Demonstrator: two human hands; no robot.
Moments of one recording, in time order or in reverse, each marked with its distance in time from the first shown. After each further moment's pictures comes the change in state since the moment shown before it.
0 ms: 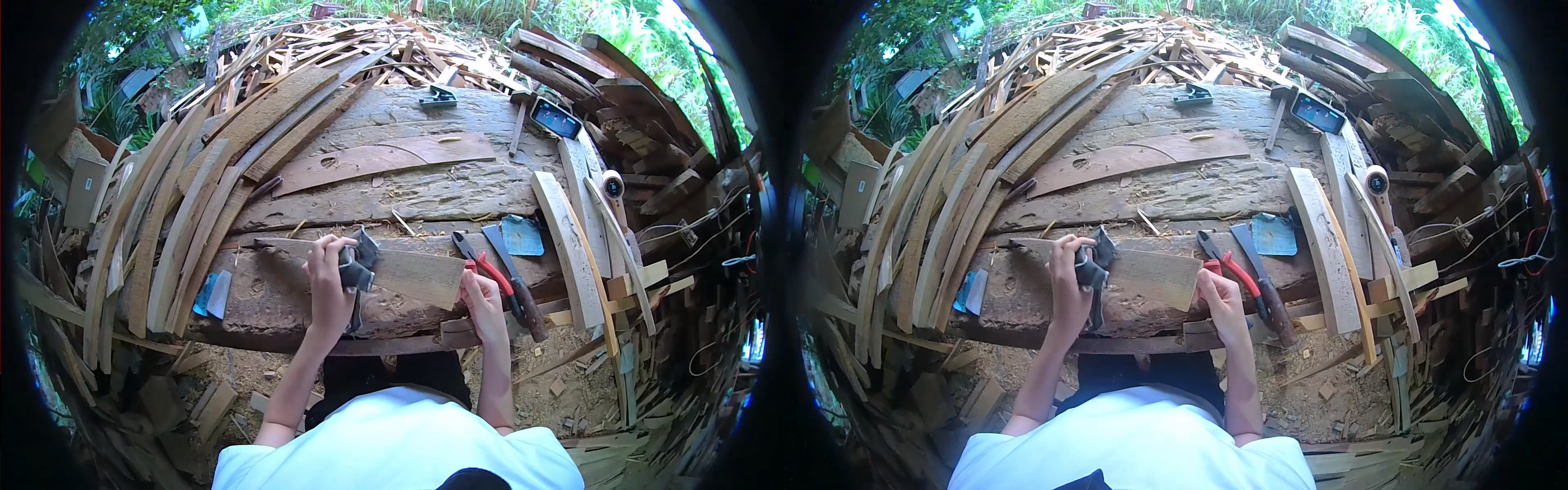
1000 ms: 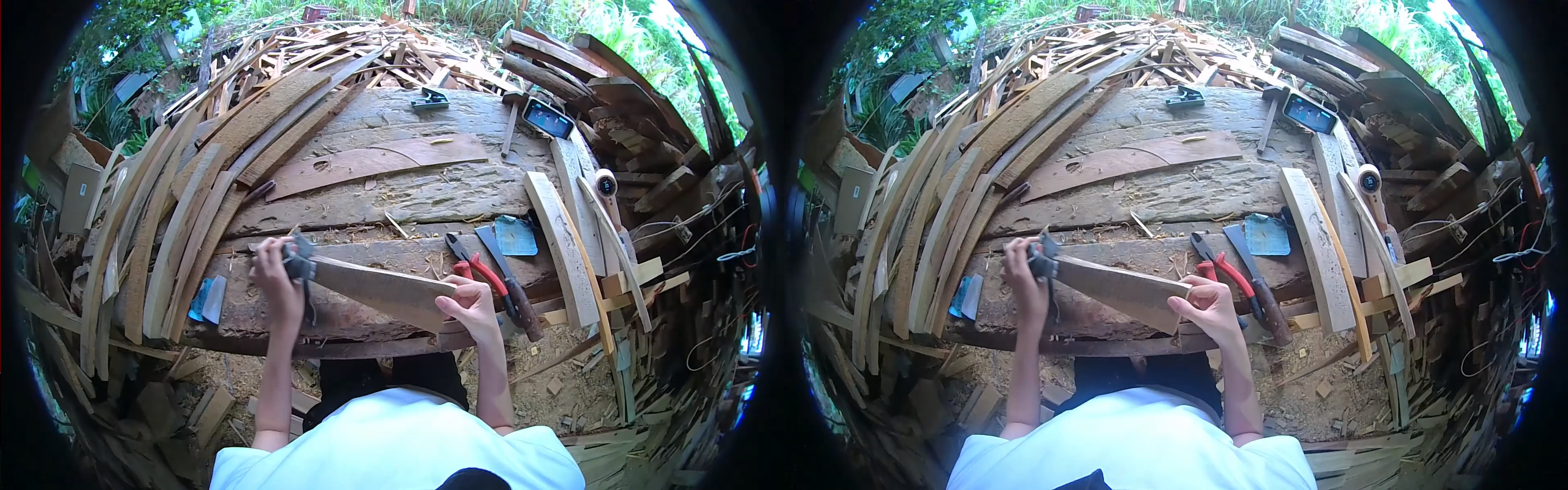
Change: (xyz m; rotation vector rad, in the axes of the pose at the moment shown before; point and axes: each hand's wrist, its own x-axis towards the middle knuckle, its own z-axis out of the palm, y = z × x) left_hand 0.001 -0.064 -0.025 0.268 0.170 -0.171; right_hand -0.004 -0.026 0.011 -0.129 -0.081 0.005
